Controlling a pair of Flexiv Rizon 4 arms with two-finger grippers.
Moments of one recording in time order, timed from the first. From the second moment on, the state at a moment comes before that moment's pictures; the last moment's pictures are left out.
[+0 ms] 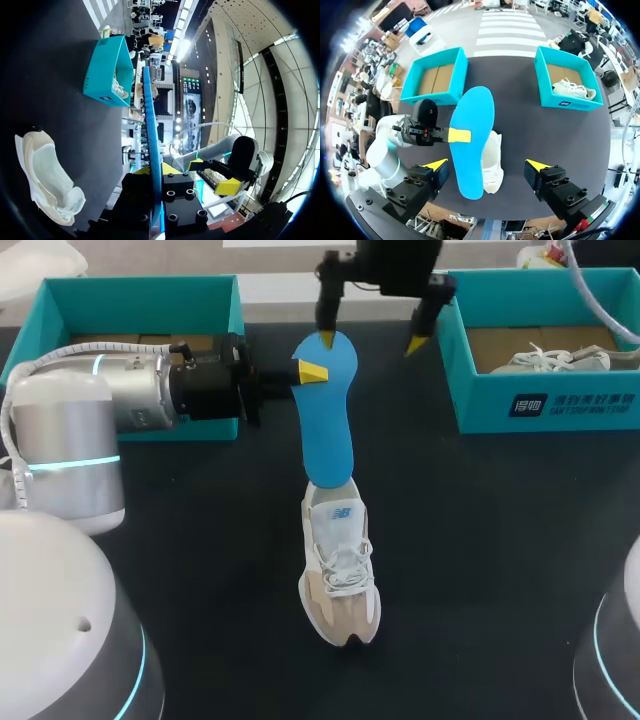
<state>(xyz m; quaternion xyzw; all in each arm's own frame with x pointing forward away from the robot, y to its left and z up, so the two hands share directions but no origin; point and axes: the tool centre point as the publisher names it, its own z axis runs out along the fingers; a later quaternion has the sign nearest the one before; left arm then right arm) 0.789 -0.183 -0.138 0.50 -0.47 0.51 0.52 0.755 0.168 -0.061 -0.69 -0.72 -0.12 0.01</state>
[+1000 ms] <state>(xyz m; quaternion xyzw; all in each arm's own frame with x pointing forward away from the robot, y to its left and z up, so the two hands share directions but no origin) 0.789 -0.183 -0.138 0.50 -0.47 0.51 0.52 0.773 0.150 -0.075 -0.63 -0.69 -0.31 0.16</state>
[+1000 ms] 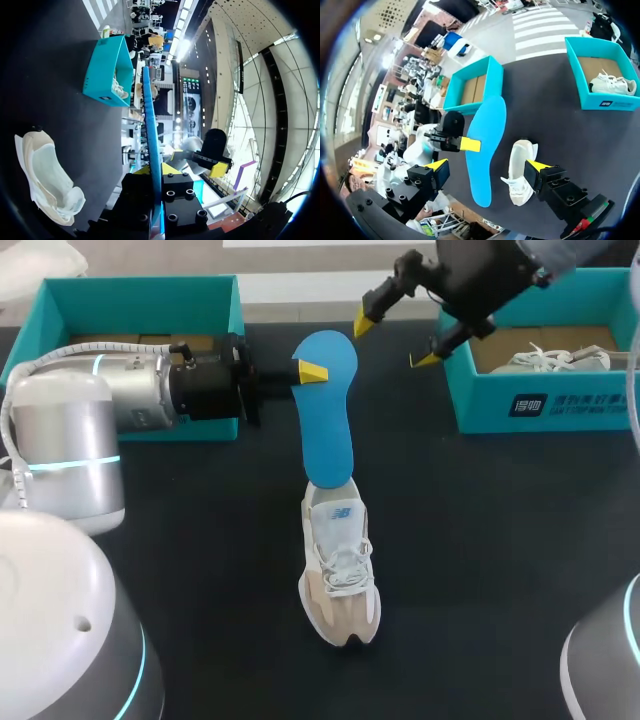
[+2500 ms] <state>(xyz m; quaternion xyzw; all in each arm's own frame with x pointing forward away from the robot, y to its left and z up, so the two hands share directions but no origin) 0.789 -0.183 -0.138 0.50 -0.47 0.51 0.52 0.766 0.126 -0.123 -0.50 -0.57 -0.51 0.40</state>
